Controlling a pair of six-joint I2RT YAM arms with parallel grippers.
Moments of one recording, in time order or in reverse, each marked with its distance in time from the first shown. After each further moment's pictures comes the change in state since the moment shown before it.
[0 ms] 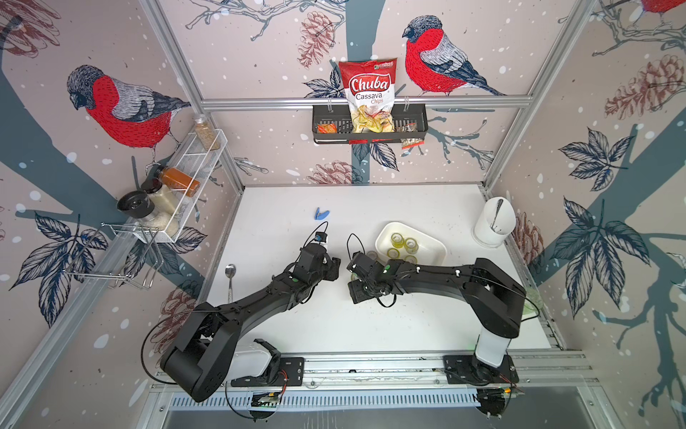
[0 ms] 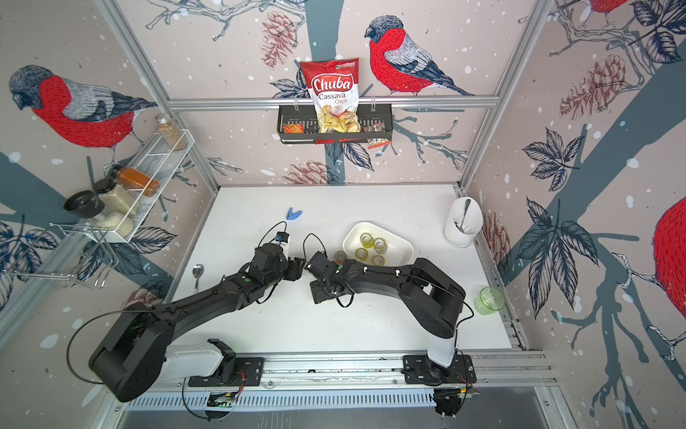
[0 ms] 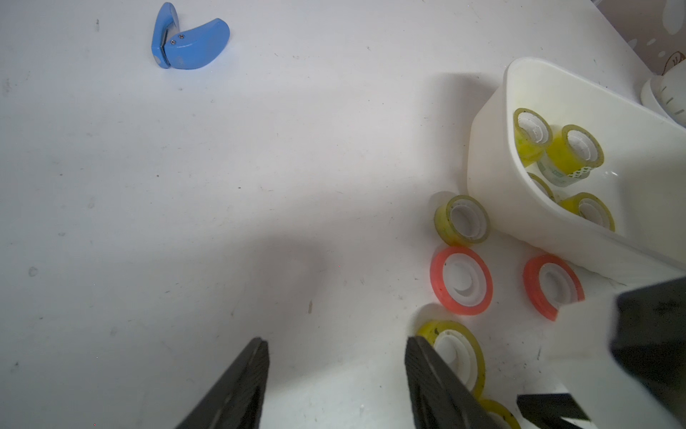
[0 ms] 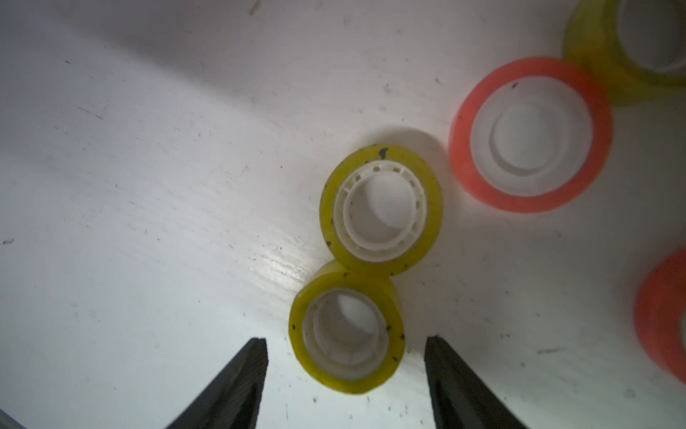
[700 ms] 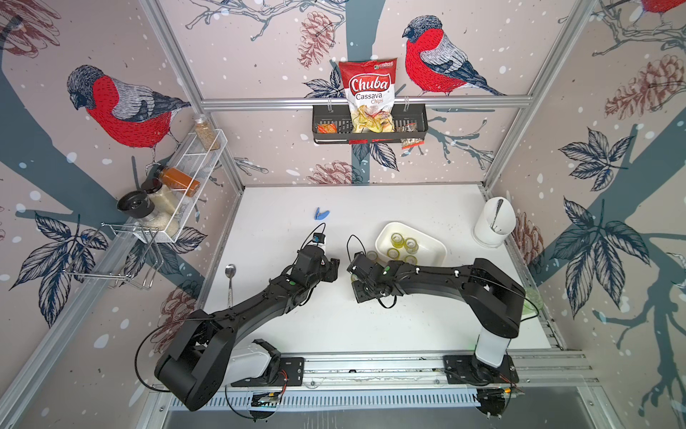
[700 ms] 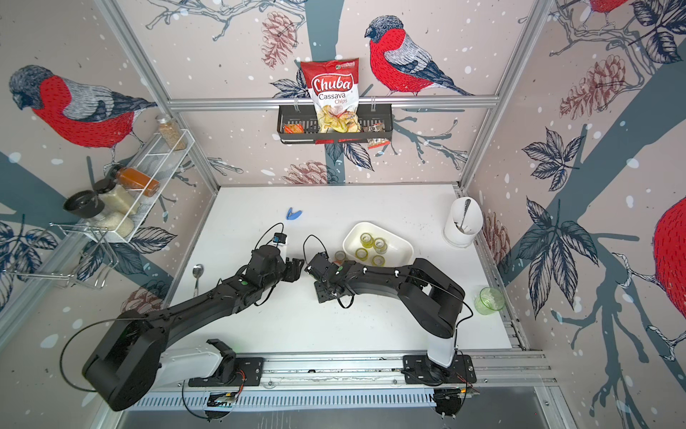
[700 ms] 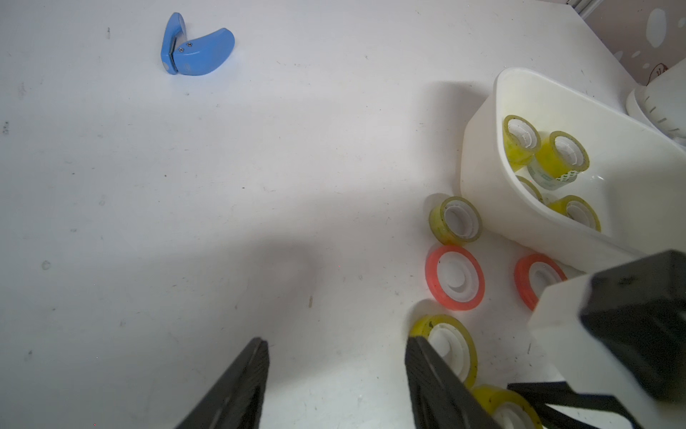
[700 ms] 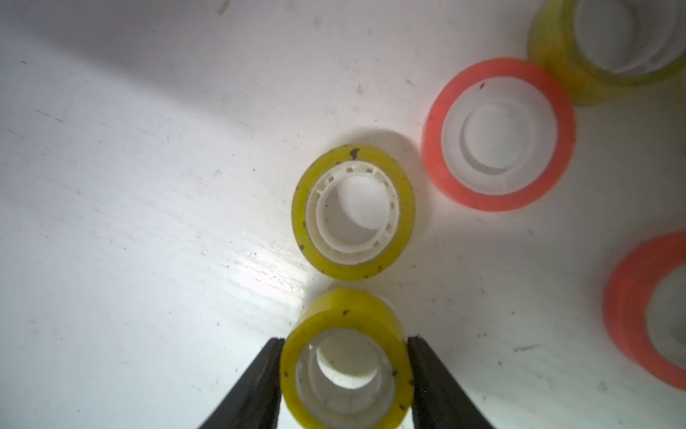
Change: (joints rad) left arm 0.000 -0.050 -0.026 0.000 -0.002 -0.006; right arm 0.000 -0.037 -0.030 -0.003 0.048 0.005
